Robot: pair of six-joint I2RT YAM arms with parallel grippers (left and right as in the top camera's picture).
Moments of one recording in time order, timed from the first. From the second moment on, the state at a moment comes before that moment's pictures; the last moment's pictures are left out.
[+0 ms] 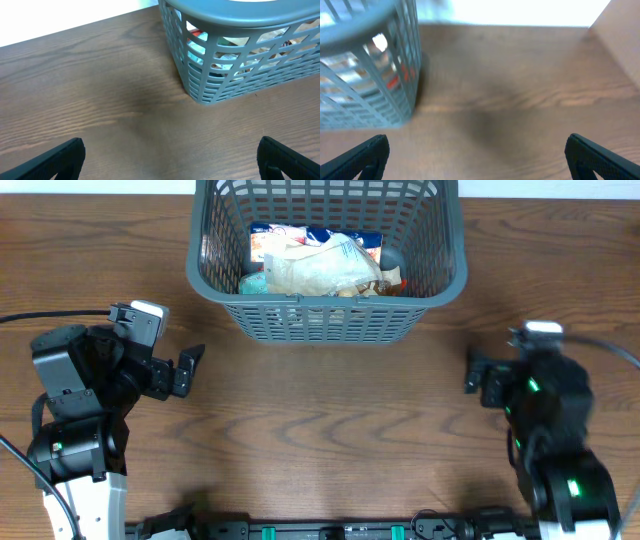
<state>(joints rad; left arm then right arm) 0.23 0.94 0.96 -0.71 0.39 0.40 0.07 0.68 0.81 -0.63 0.21 0.03</state>
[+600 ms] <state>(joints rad) 0.23 0.94 0.96 -0.71 0.39 0.40 0.02 0.17 0.26 -0.28 0.08 -0.04</state>
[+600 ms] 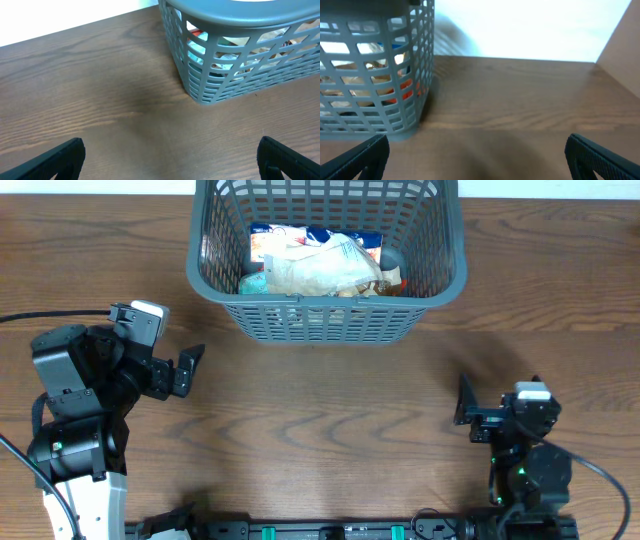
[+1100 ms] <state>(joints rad) 0.23 0.94 0.96 -0.71 0.39 0.40 0.02 0.01 0.06 -0.15 0.07 -0.05</state>
